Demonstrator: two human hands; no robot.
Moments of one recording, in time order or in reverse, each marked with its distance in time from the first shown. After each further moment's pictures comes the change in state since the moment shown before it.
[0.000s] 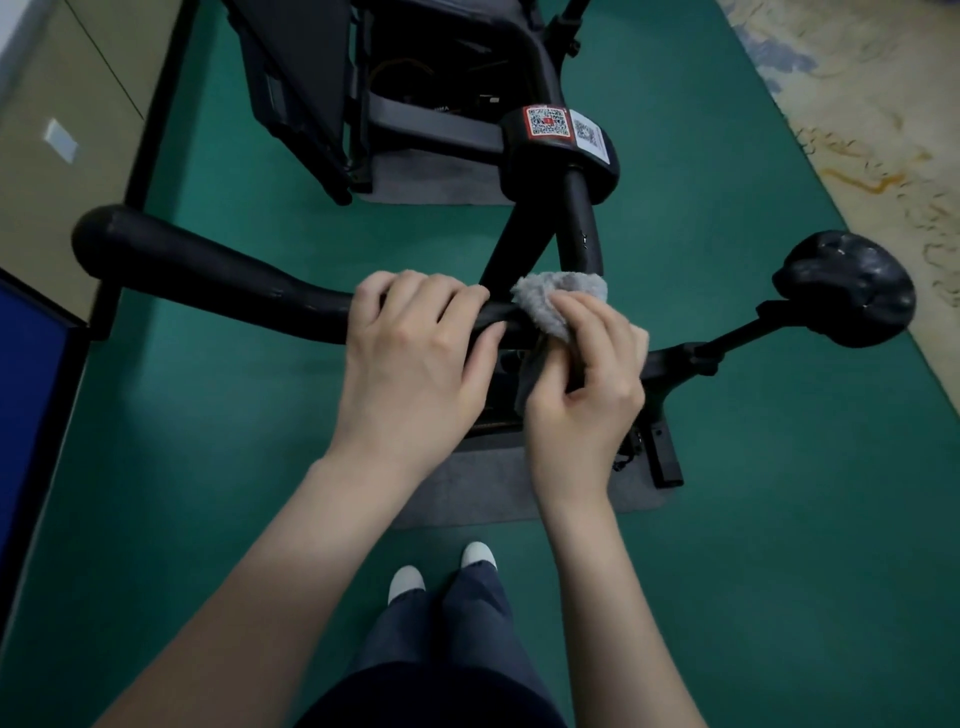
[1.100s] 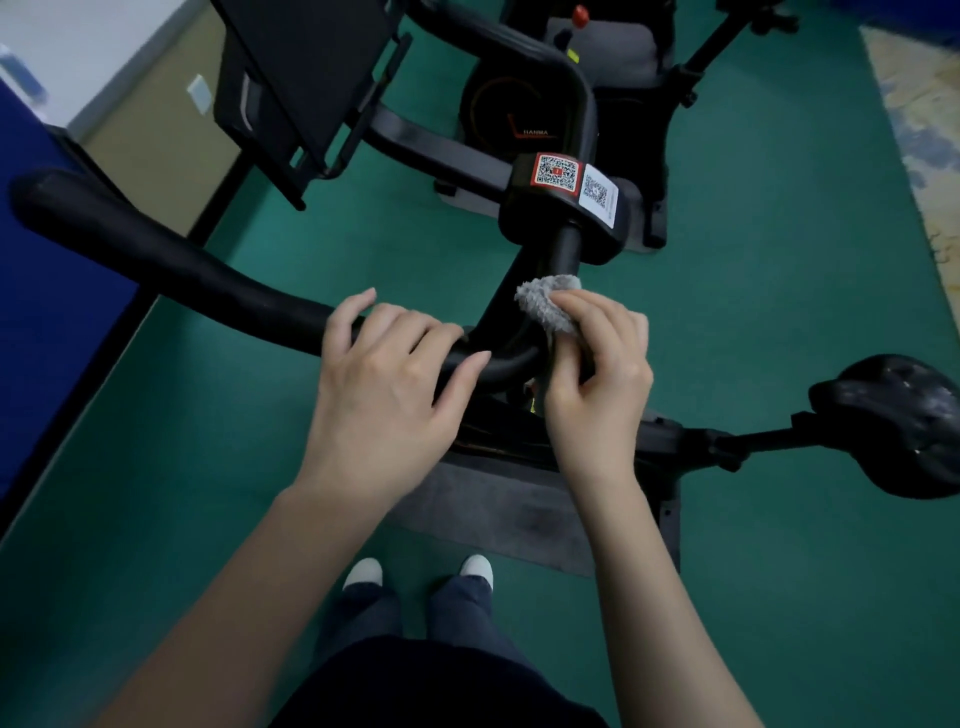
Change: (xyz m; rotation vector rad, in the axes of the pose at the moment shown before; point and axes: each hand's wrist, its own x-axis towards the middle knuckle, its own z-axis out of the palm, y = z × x) left_hand 0.014 0.057 0.023 0.131 -0.012 -0.280; right_hand 0.095 0.068 -0.015 0.152 -0.410 -0.178
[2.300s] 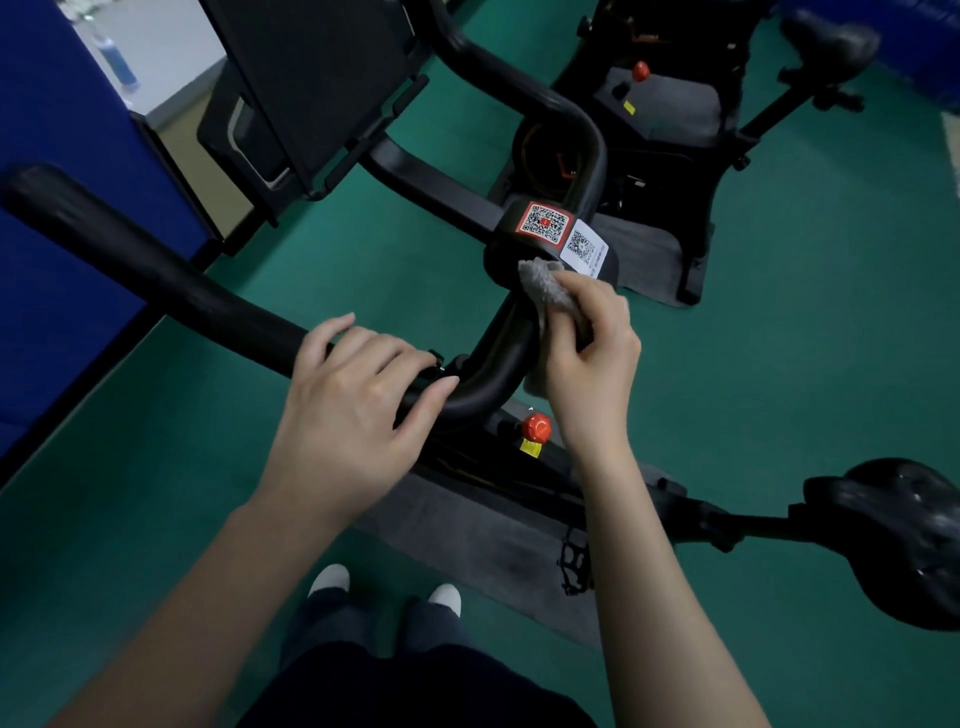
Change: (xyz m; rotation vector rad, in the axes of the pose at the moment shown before) left_hand 0.010 0.026 0.013 0.004 0.029 -0.114; right_hand 0.073 0.043 0.003 0.235 -0.170 0.026
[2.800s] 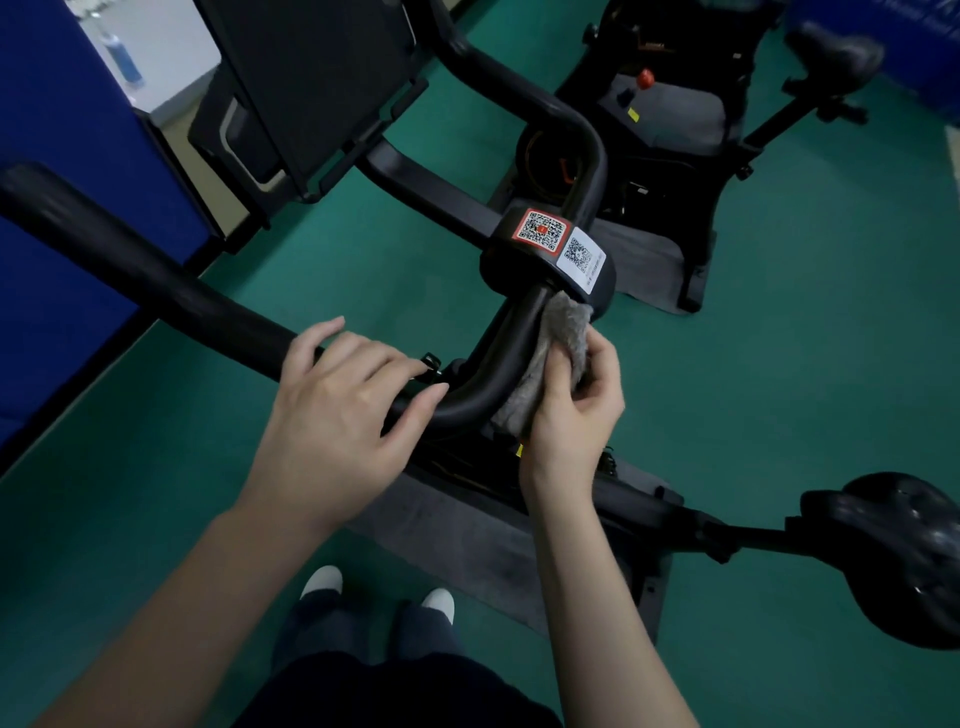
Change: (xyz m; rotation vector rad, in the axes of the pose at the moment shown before) left_hand 0.000 -0.001 -0.001 0.023 -0.032 -0.001; right_hand -0.033 0.012 0.017 0.506 0.232 0.399
